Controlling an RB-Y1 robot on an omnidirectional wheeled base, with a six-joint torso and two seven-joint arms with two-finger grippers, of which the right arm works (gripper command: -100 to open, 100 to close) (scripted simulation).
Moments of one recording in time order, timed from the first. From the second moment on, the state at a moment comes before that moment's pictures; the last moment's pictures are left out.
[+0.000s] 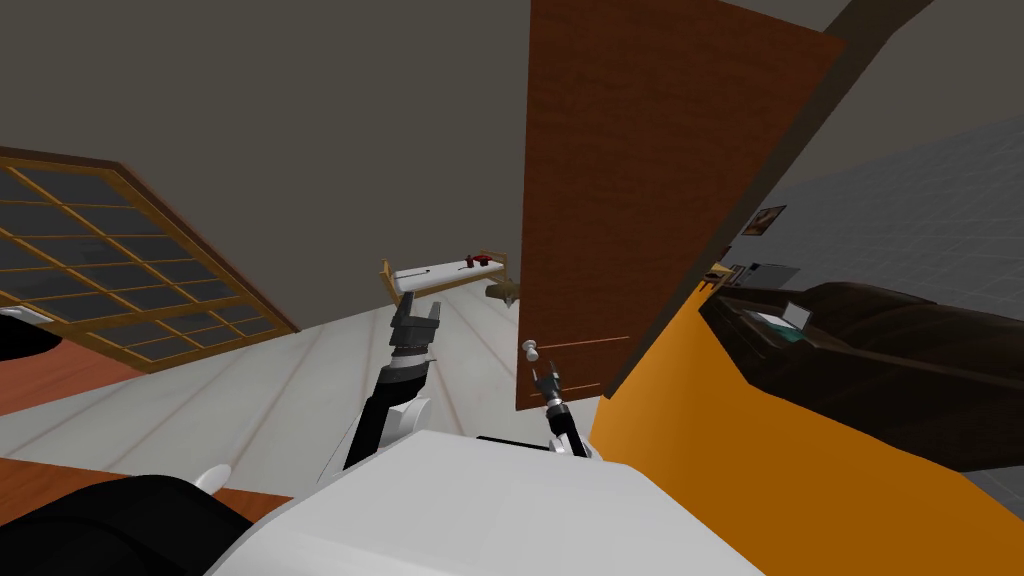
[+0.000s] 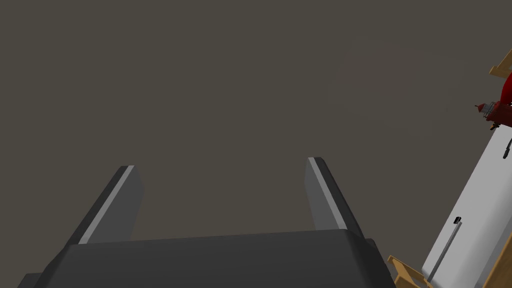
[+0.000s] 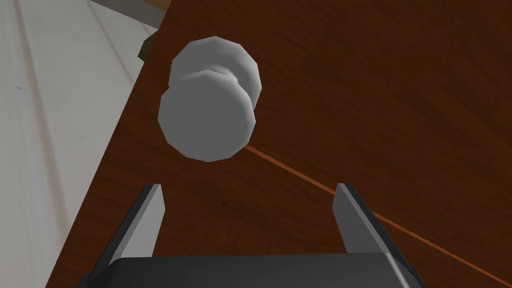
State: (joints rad) arm -0.11 -0.07 0.43 -0.67 -0.32 -0.83 -0.92
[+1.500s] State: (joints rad) arm -0.05 0.00 0.53 -0.74 -0.45 -0.83 -1.21
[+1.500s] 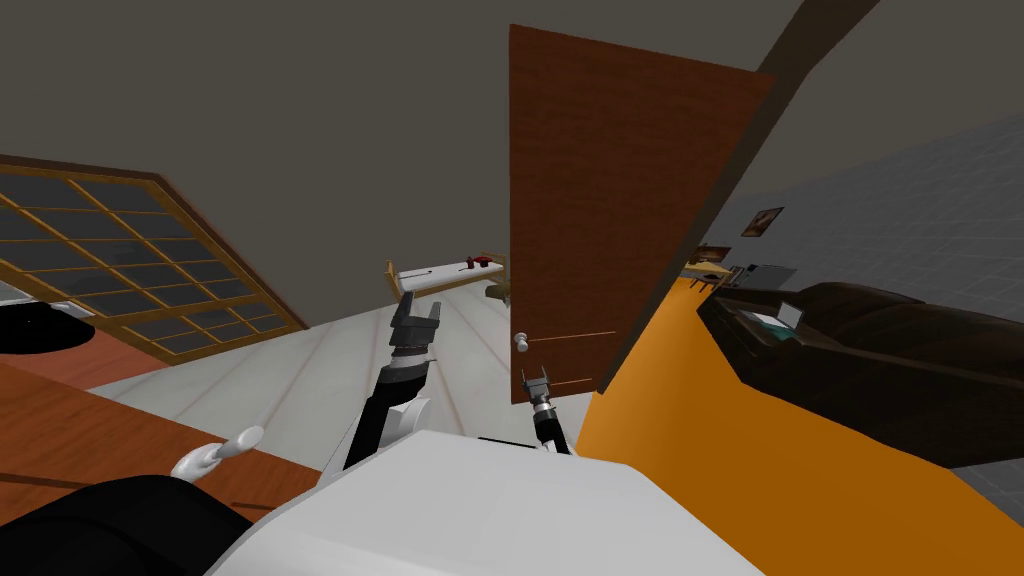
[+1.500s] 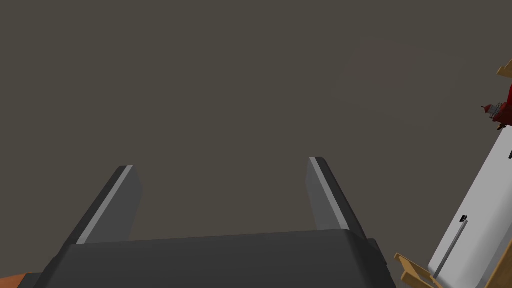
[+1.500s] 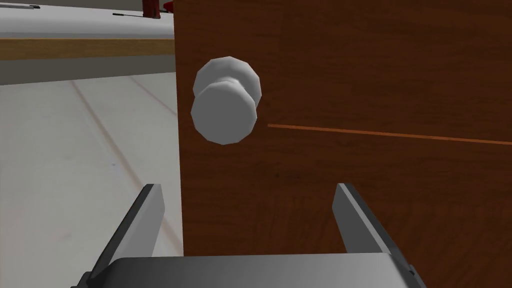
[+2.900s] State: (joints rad) arm -0.05 0.00 0.52 -0.75 -0.46 -0.82 -1.21
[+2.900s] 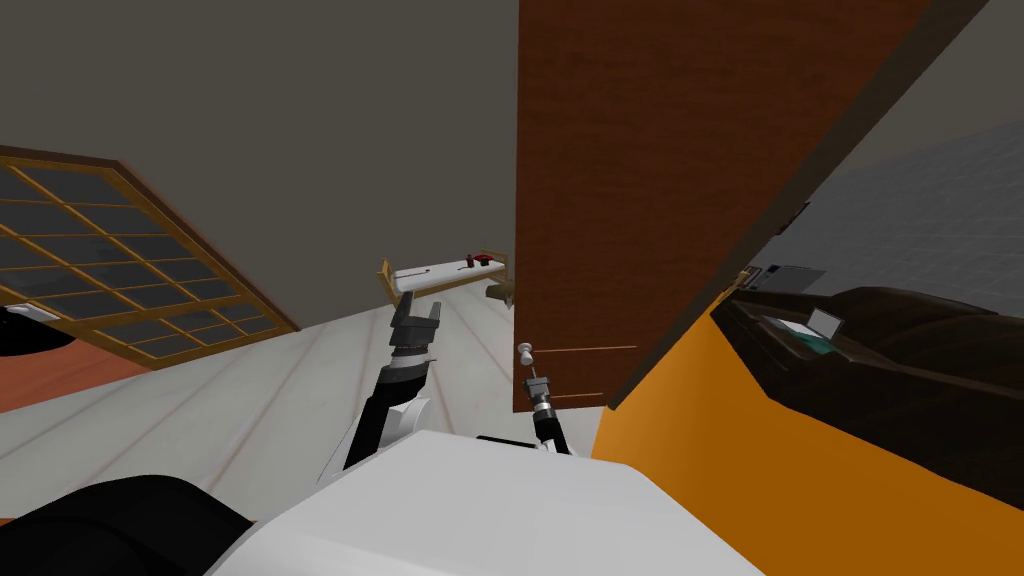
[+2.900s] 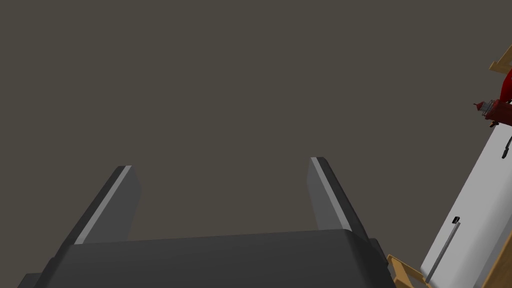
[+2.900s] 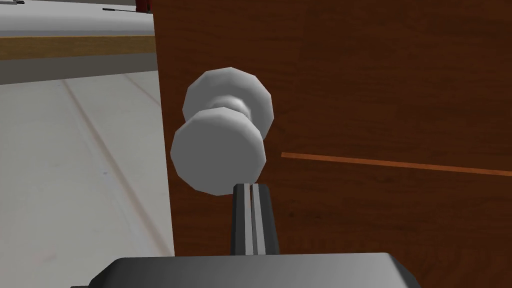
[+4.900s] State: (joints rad) arm -0.04 -0.01 0.50 -0.74 -0.47 -0.85 -1.22
